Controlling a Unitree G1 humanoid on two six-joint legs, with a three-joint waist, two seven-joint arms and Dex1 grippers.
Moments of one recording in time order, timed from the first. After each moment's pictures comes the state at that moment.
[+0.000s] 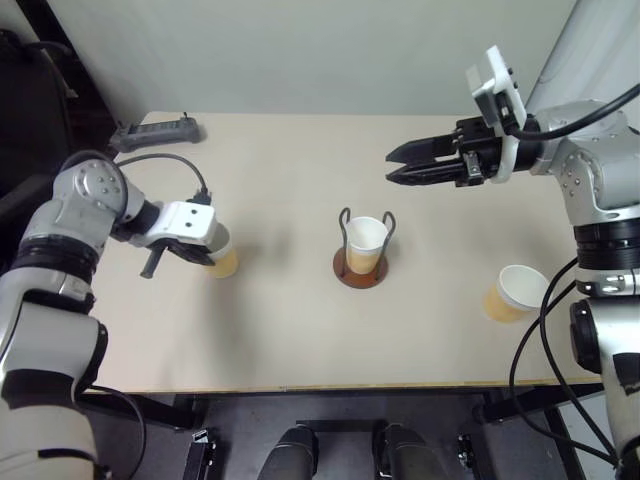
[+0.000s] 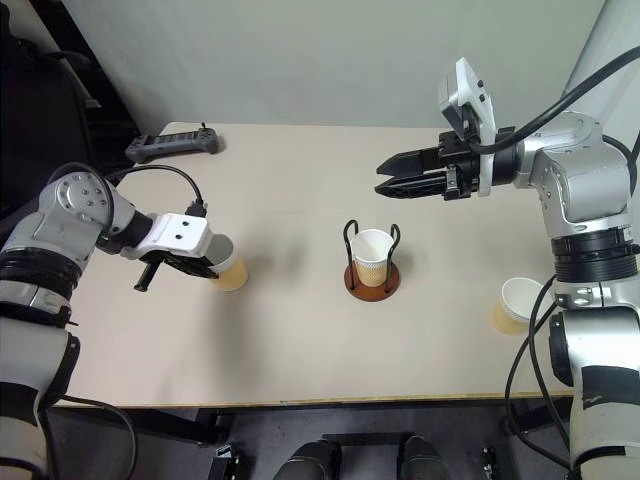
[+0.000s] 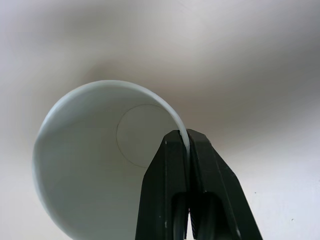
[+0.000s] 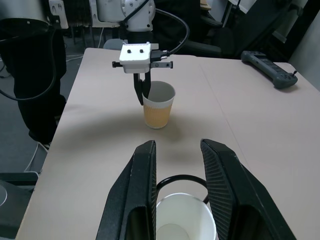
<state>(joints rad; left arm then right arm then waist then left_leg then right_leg) -1.19 0.94 -0.49 1.02 0.12 -0.42 -1.58 -1.17 -0.69 0.13 0.23 0.38 0.60 1.41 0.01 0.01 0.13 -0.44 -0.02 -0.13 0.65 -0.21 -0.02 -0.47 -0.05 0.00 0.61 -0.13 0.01</state>
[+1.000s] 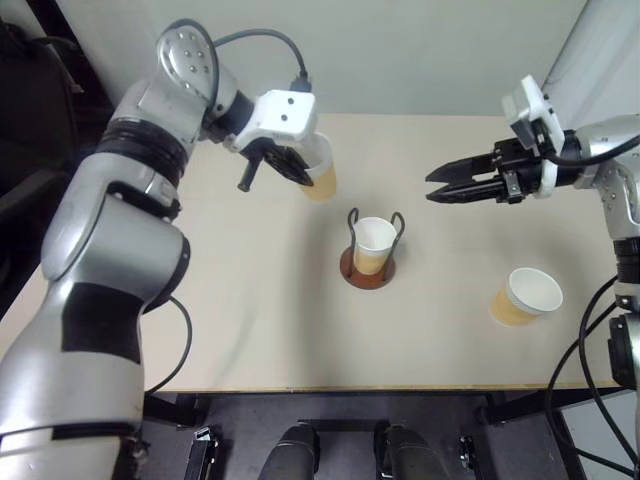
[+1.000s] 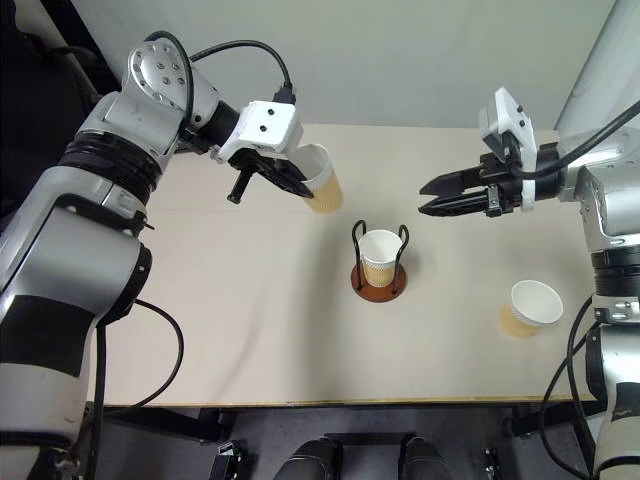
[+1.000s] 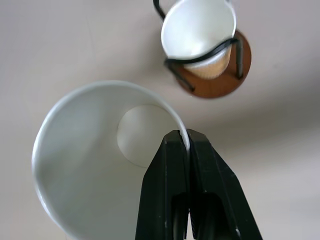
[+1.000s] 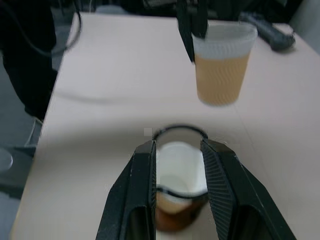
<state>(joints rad) -1.69 0.59 -0.71 1.22 -0.13 -0.33 -1.58 -1.07 -0.86 0.13 0.26 0.34 0.51 1.52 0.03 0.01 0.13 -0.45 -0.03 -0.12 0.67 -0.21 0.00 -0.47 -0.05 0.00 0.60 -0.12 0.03</state>
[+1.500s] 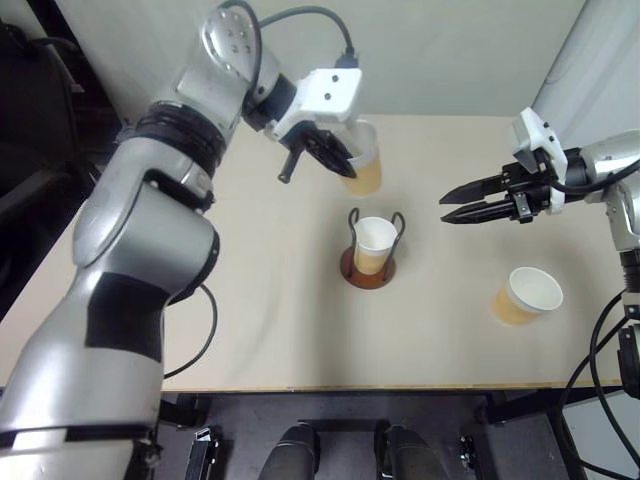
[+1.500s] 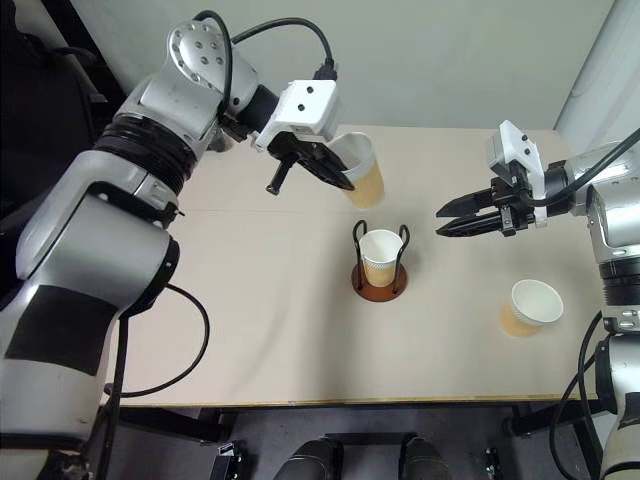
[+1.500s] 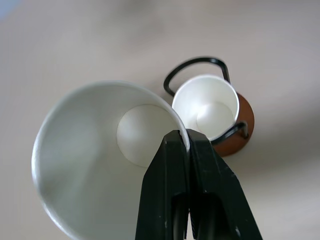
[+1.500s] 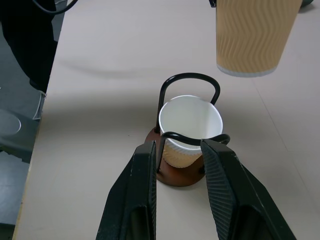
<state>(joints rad) -1.75 0.48 -0.75 1.22 -0.25 -0.27 -1.58 -1.03 -0.88 0.15 0.30 0.28 0.45 1.59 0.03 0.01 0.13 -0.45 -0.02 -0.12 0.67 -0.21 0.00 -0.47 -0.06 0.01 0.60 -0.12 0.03</state>
